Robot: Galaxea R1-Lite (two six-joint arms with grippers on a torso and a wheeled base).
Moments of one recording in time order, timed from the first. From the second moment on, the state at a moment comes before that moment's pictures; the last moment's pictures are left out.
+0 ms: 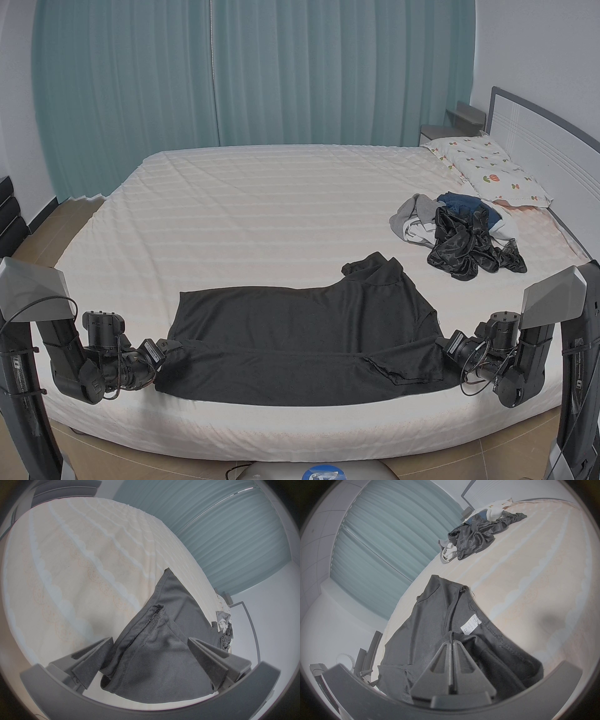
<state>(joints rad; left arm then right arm) 0.04 2.24 -0.43 -1.10 -0.26 -0.78 0.10 2.46 -0.46 -1.55 0.17 0.74</state>
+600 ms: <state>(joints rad) 0.04 2.23 -0.44 -1.11 -0.22 -0.81 0.07 2.41 -0.45 -1.55 0.20 0.80</state>
